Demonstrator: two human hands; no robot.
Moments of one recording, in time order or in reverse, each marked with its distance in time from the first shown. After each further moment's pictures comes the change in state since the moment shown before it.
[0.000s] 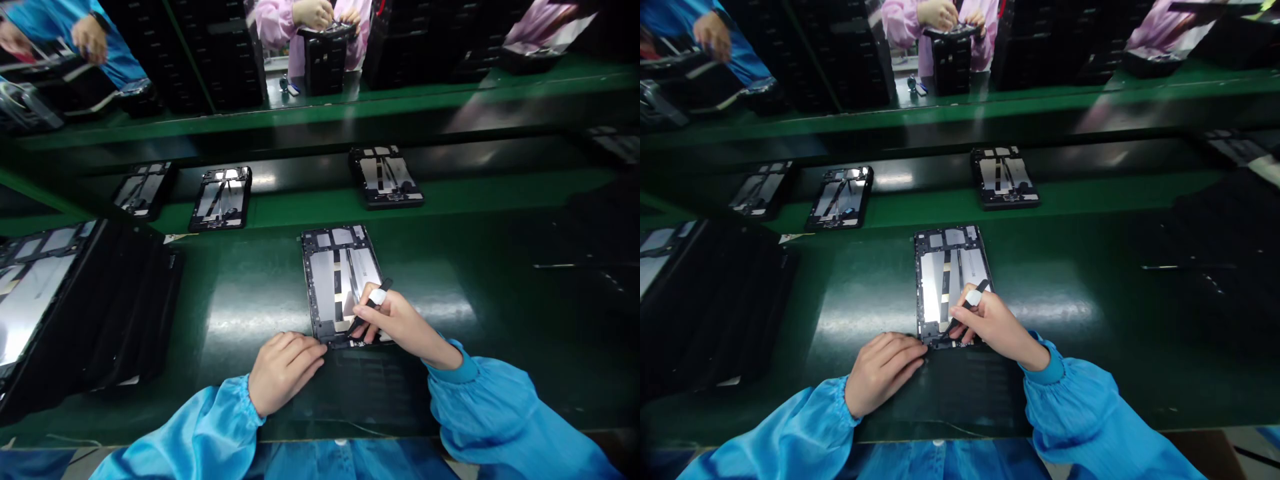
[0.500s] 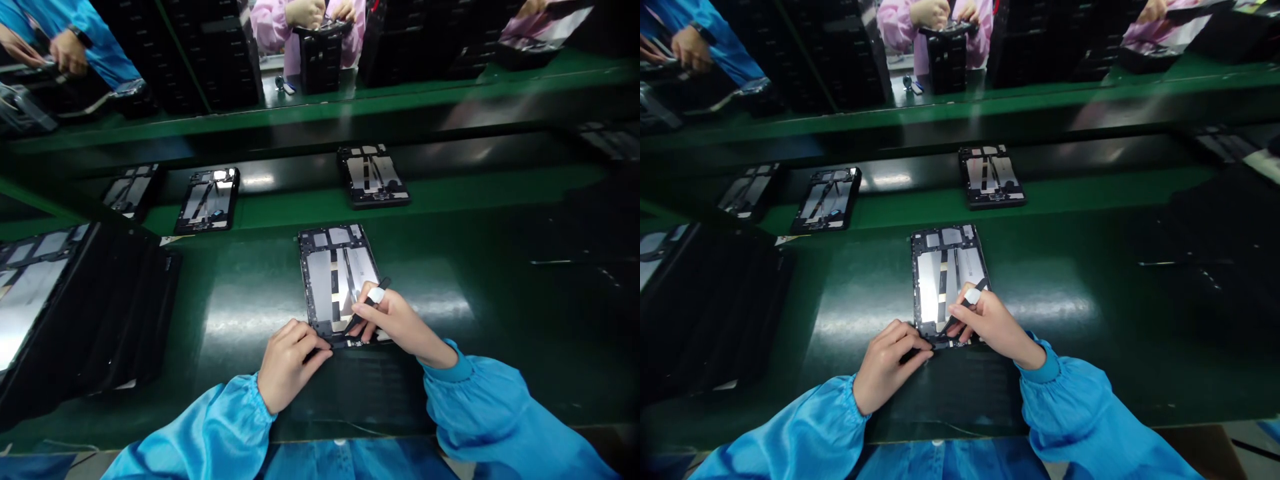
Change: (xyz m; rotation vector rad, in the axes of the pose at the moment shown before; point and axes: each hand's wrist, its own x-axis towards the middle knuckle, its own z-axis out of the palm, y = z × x) left_hand 0.018 0.006 0.010 -0.236 -0.021 -0.245; right_hand -0.001 0.000 0.000 0.038 0.024 0.007
